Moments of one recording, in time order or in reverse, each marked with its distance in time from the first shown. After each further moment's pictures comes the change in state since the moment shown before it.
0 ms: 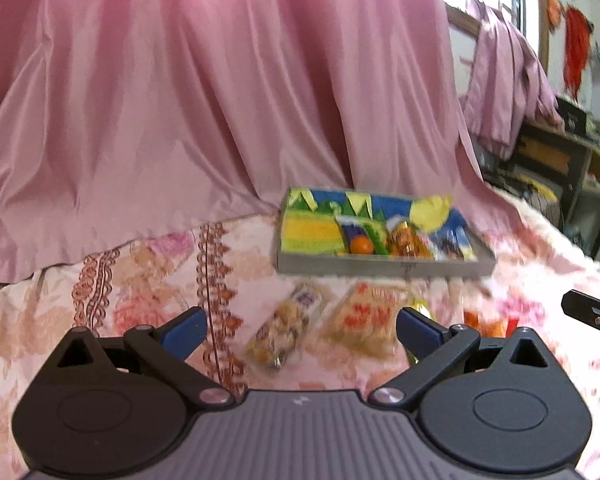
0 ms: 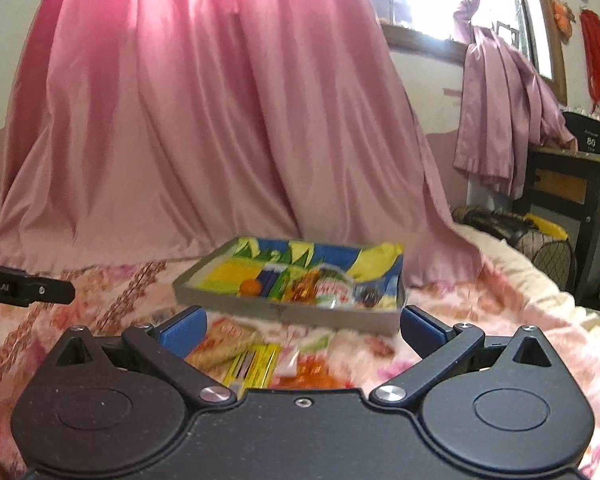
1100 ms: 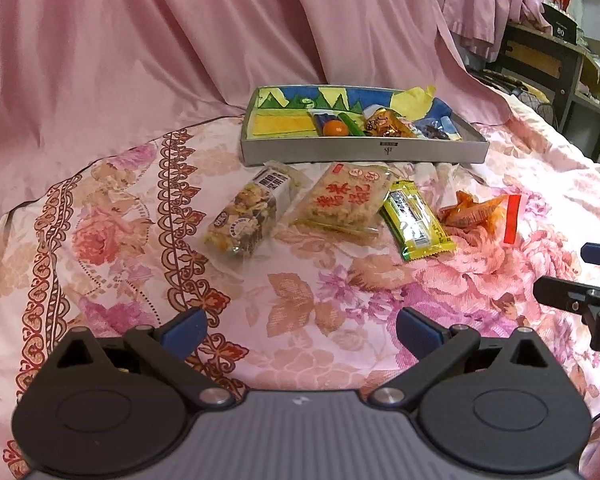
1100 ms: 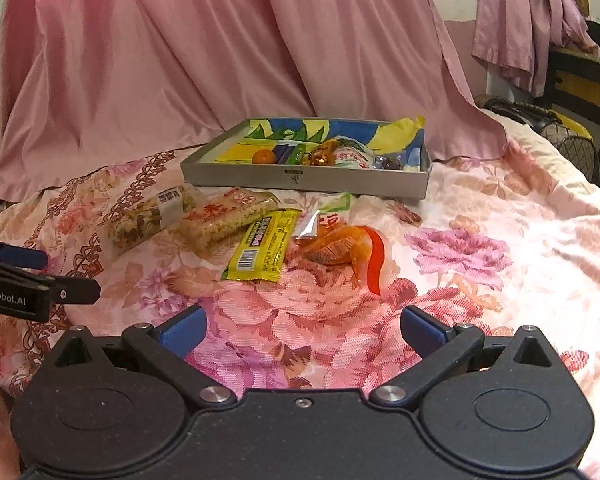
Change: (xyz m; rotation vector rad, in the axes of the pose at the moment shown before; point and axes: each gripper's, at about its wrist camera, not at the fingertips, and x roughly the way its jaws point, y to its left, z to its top) left arm 0.033 -0.024 -0.048 0.095 0.247 -0.022; right arm 0.026 0.001 -0.051 0.045 0.312 0.047
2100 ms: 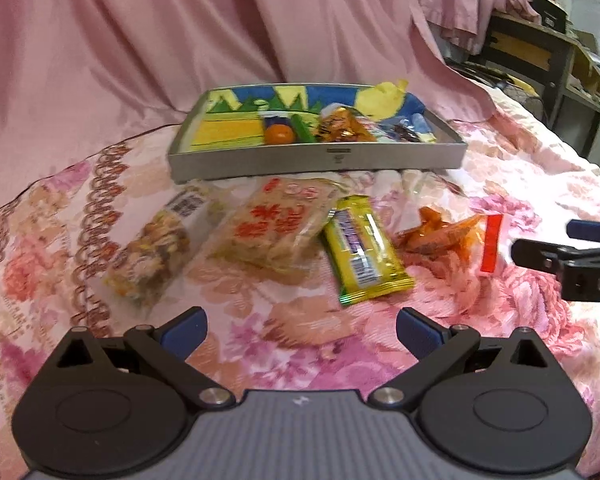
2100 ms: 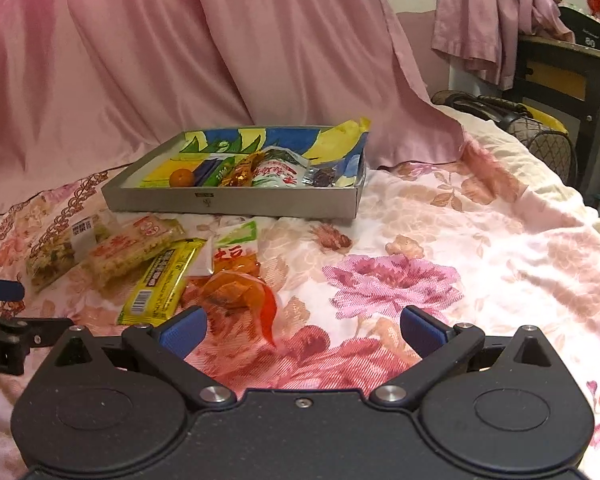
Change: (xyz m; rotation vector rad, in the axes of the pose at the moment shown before) left arm 0.052 -0.060 0.030 0.026 0.003 -0.045; right arm 0.047 -0.073 0.028 0.028 -0.014 -0.072
